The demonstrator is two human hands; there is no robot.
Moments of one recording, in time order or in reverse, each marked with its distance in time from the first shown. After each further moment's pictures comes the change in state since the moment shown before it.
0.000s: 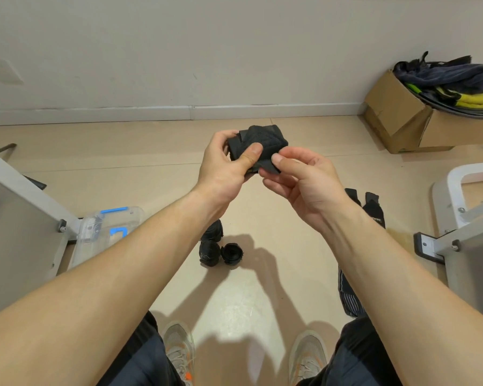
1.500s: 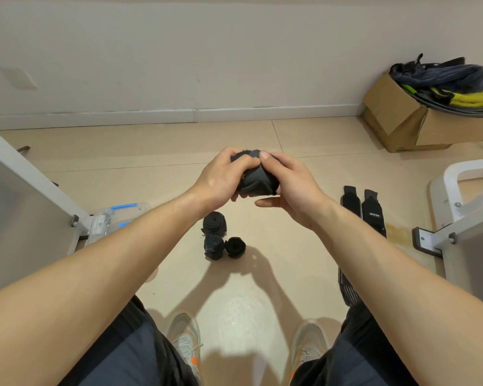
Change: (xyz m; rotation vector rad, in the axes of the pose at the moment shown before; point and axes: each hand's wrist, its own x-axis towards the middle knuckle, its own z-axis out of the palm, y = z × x) left_hand -0.025 0.006 -0.020 0.454 -0.162 -0.048; right_hand -0.014 0.021 0.000 -0.435 -0.140 -0.006
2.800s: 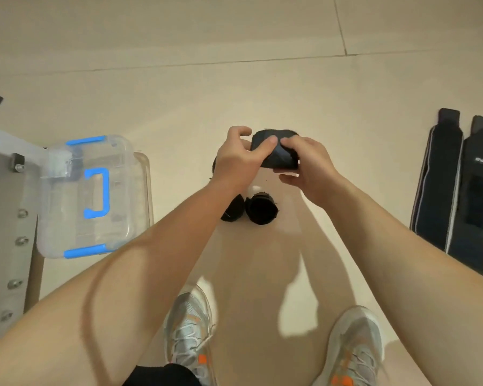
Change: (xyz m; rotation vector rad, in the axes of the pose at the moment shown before) left_hand 0.138 -0.257 0.033 0.053 0.186 -0.324; right_hand 0.185 0.235 -0.017 0.022 0.165 0.456
